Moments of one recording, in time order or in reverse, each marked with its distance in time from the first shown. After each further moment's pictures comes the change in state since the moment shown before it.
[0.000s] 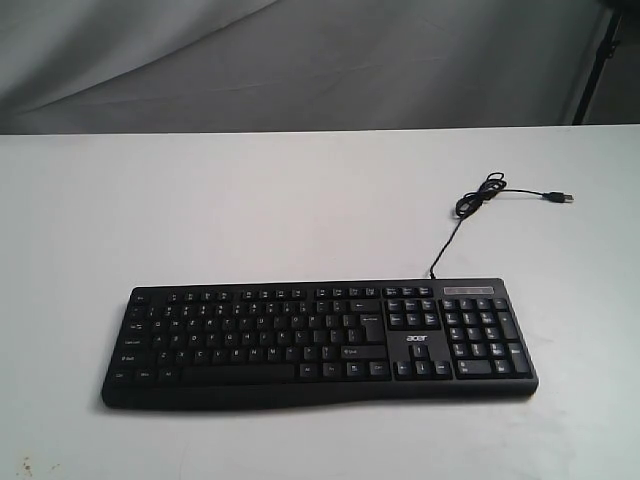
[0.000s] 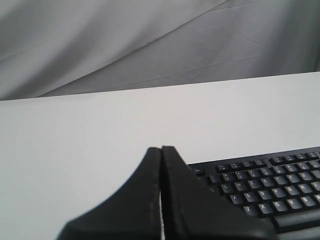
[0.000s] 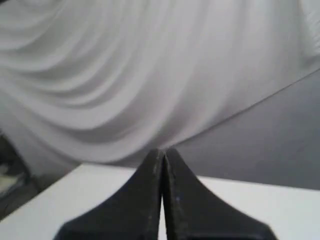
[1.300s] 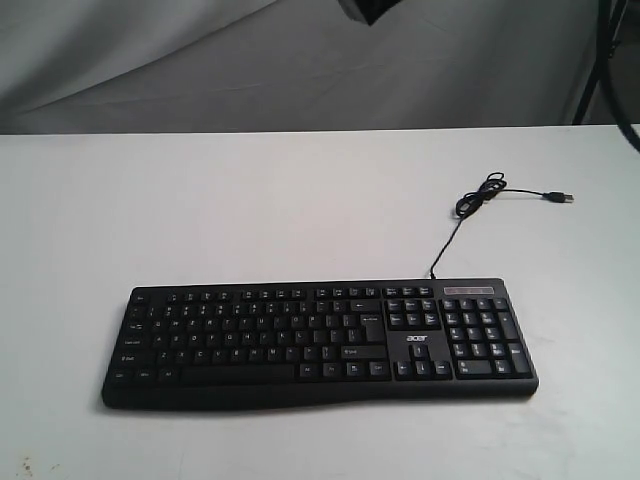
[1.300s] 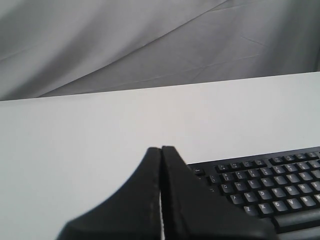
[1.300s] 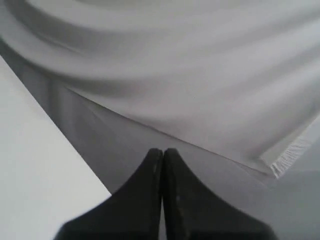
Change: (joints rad) left arm 0.000 0.000 0.000 0.000 0.000 0.000; right arm 0.621 0.424 -0.545 0.306 0.746 -1.171
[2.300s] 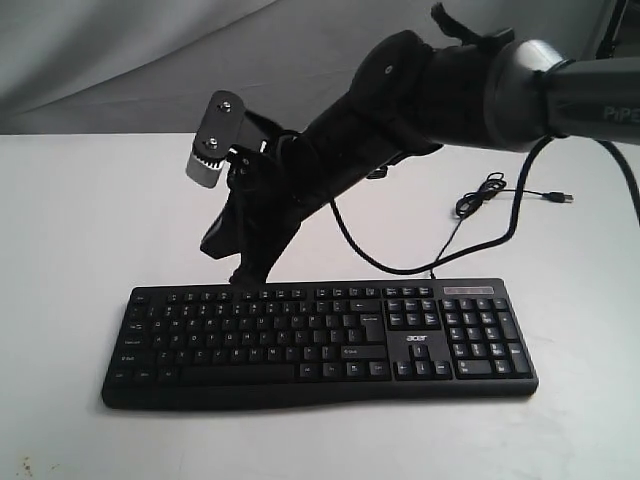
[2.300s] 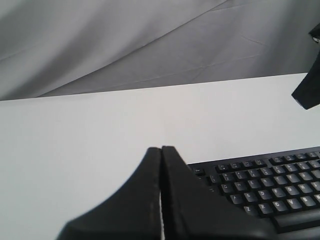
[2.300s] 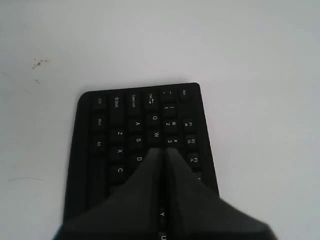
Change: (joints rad) left arm 0.000 0.000 0.000 0.000 0.000 0.000; right arm -0.033 0.660 -0.267 1.828 0.616 -1.796
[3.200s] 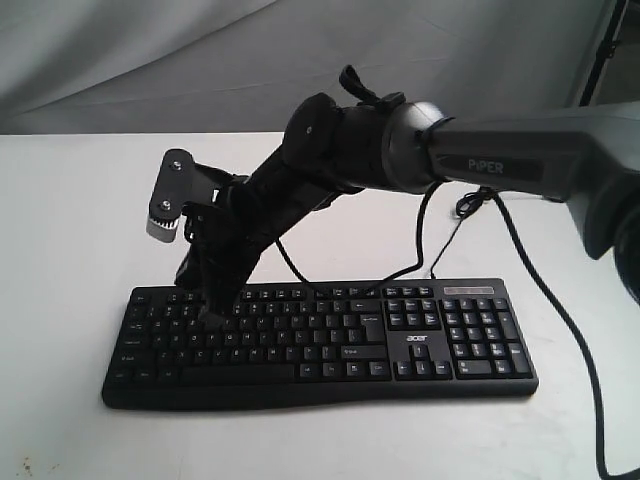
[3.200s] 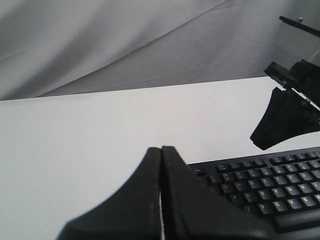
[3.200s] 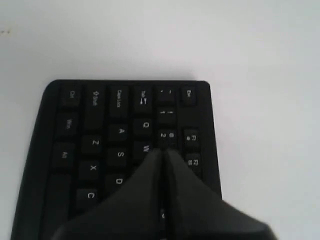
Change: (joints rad) left arm 0.000 0.000 0.000 0.000 0.000 0.000; right arm 0.074 0.206 -0.159 -0.089 -0.052 0.010
